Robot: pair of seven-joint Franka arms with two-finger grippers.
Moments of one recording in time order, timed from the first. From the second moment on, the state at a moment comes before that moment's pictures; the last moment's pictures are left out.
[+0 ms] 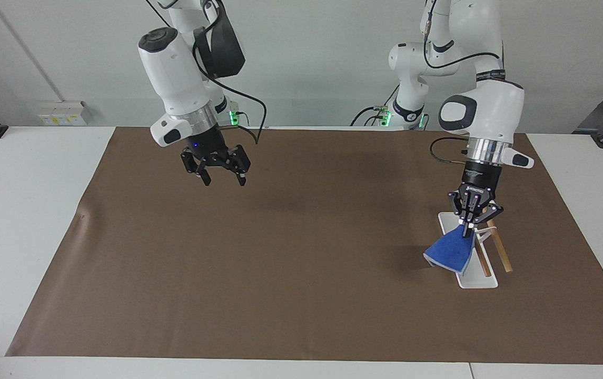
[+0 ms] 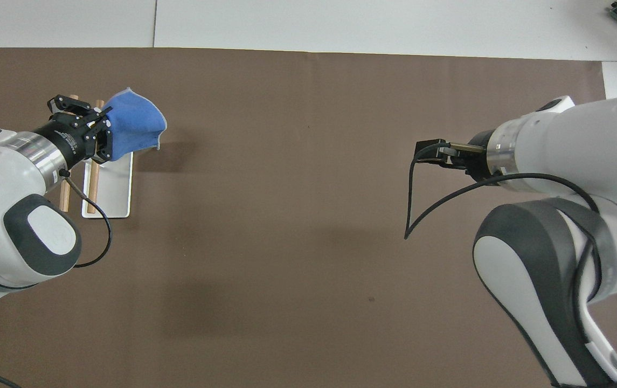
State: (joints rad) left arm -0.12 0.05 -0.02 -2.18 -0.53 2.98 -1.62; right arm 0.06 -0.02 0.14 -1.82 0.12 2.01 0.37
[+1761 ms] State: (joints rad) left arm 0.20 0.01 -0.03 -2.24 -0.53 2.88 -1.54; right arm -0.06 -0.05 -0.01 -1.55 0.04 1.50 0.15
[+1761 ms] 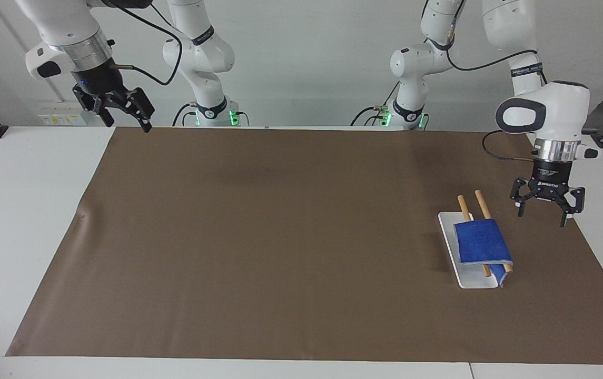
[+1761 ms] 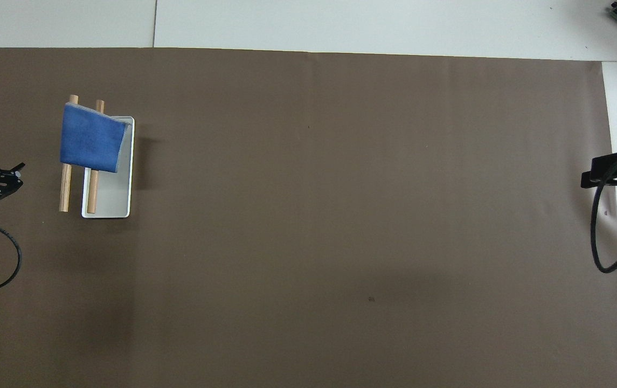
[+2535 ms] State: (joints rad) left arm -0.10 -0.09 -0.06 -2.13 -0.11 2.75 -1.49; right arm 0.00 -0.07 -0.05 -1.59 -0.02 1.50 0.12
